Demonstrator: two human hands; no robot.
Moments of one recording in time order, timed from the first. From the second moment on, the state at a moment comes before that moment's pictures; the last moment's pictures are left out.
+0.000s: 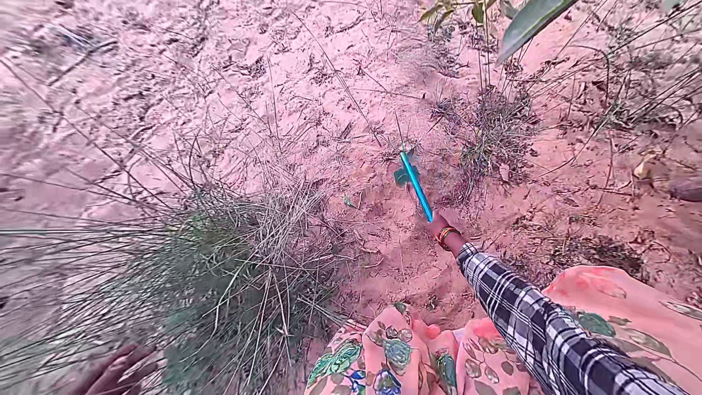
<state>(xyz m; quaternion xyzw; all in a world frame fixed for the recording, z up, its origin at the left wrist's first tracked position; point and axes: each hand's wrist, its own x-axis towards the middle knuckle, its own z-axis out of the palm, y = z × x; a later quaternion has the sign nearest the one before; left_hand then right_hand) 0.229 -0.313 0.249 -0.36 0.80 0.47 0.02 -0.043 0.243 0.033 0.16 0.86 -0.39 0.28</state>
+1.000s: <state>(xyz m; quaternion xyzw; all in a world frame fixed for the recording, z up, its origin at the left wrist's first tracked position) -0.115 0.097 0.020 -0.08 0.95 0.22 0.21 0.078 0.365 -0.035 0.45 0.83 -0.33 0.03</state>
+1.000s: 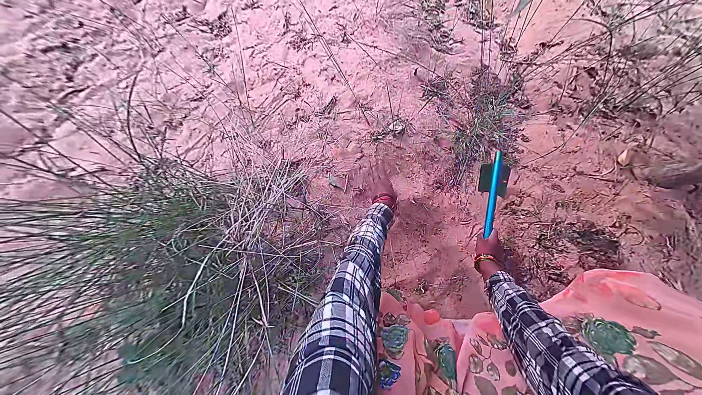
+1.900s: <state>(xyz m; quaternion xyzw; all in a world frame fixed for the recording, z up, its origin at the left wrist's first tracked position) -0.048 0.172 -0.023 0.14 0.90 0.11 0.39 0.096 0.371 -0.089 0.49 0.78 -0.36 0.14</state>
